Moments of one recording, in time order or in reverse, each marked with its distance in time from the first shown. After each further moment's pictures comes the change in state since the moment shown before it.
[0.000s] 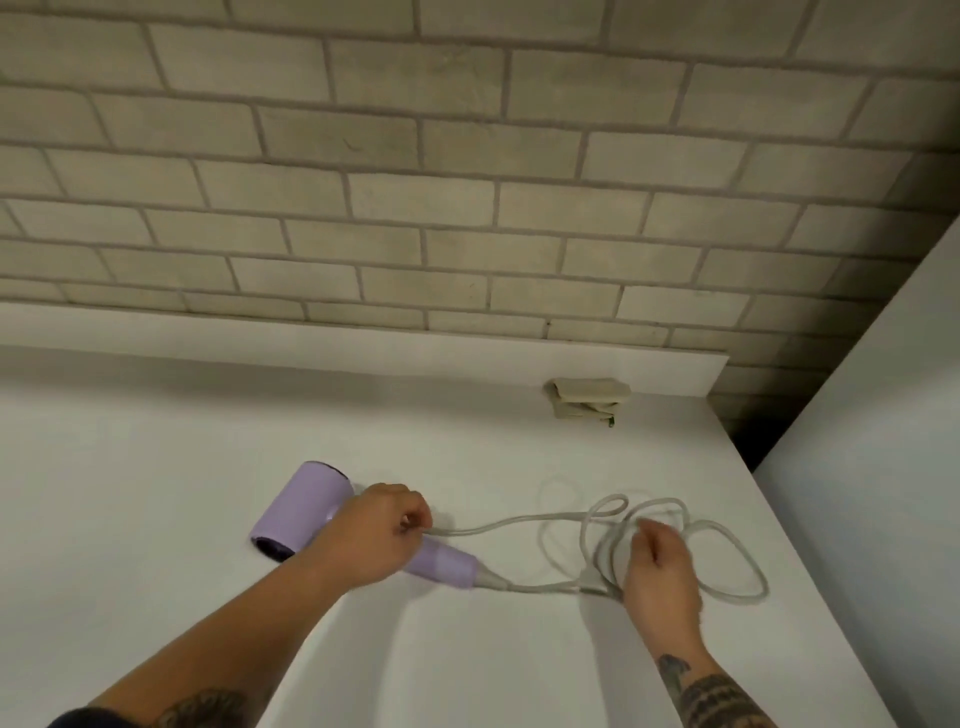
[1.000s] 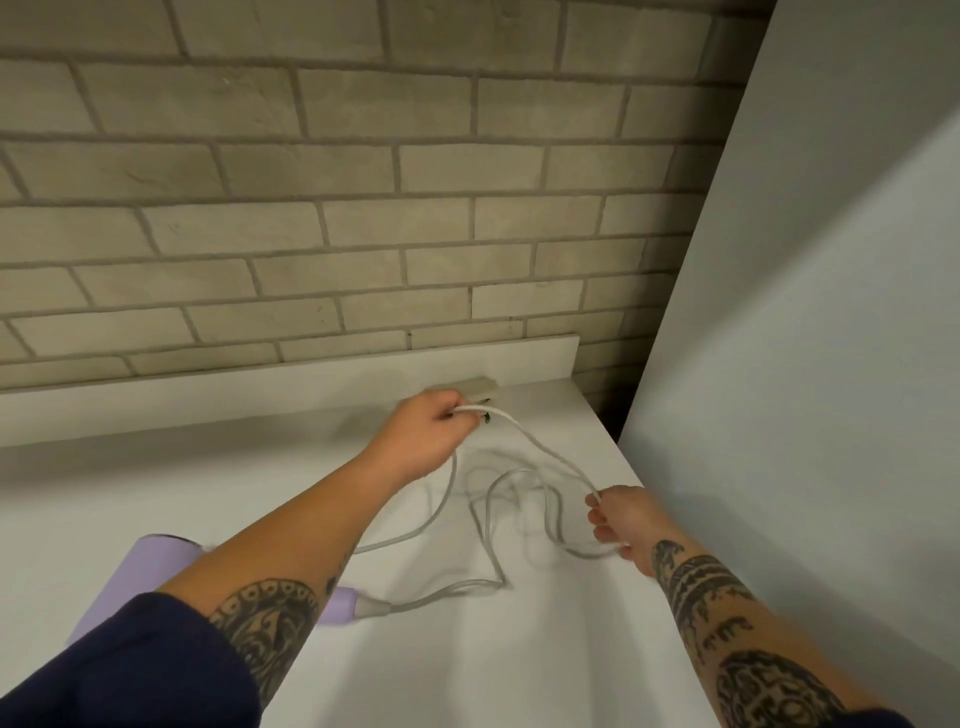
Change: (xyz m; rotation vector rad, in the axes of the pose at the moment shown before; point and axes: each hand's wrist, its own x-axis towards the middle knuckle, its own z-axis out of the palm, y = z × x) left_hand 0.107 0.211 0.001 -0.413 0.059 0.161; right_hand 0.080 0.007 -0.110 0.104 -0.253 0.434
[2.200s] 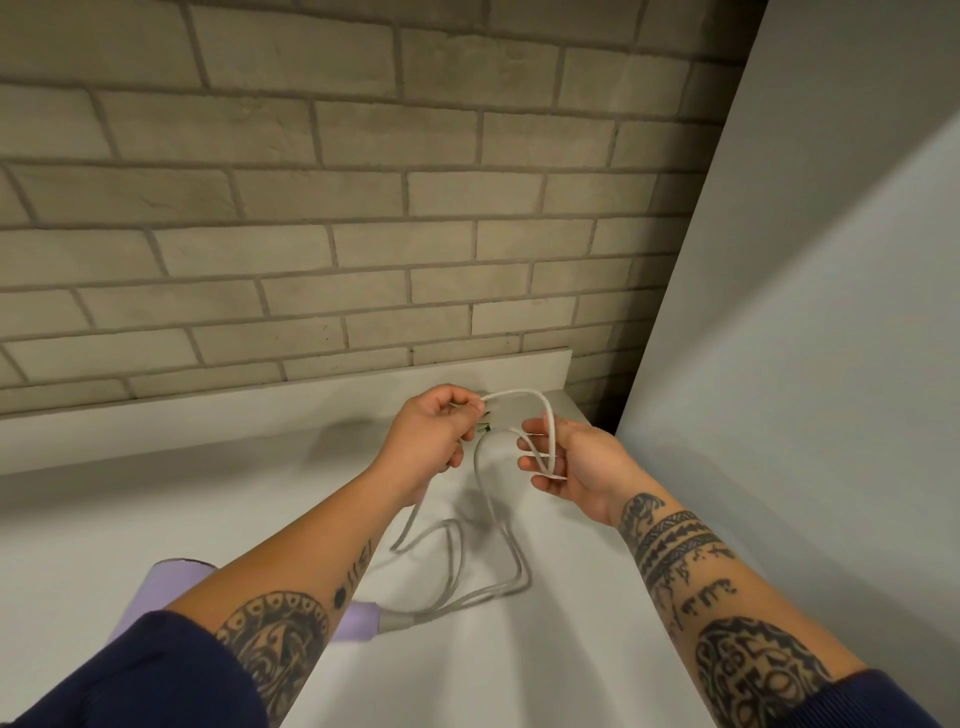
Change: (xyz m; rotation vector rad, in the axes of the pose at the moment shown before) left_hand -0.009 0.005 -0.018 -0.558 0.022 -0.070; right_hand -0.073 -0.090 0.039 0.459 -0.258 -0.206
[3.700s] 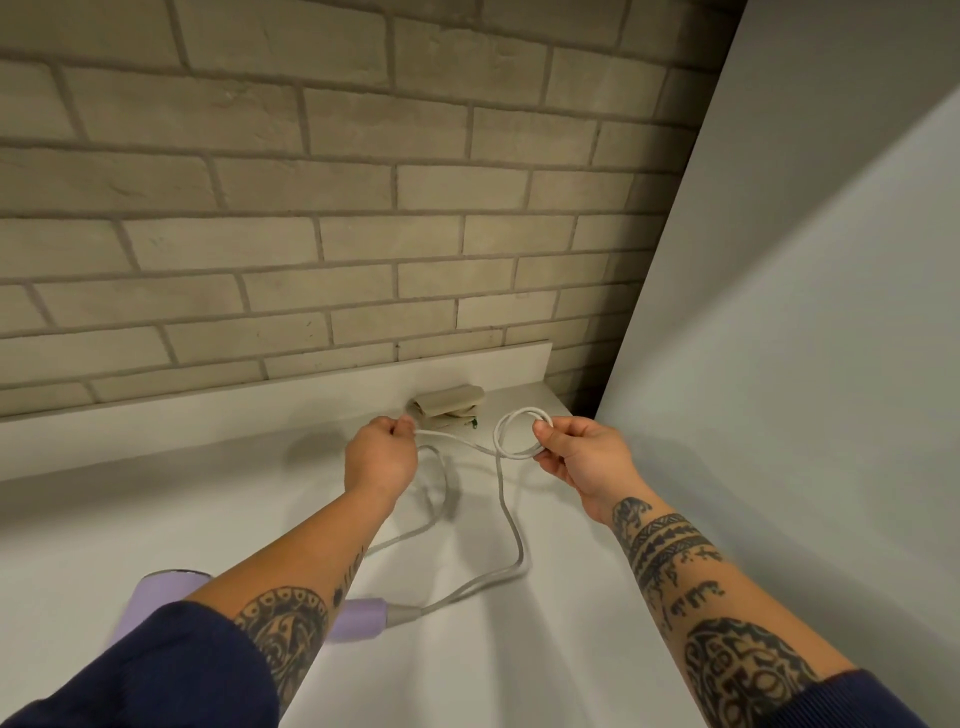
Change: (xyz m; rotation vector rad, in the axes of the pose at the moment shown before) left_hand 0.023 -0.056 -0.044 0.440 0.307 -0.139; right_hand -0.005 0.020 0.009 0.010 0.256 -0.222
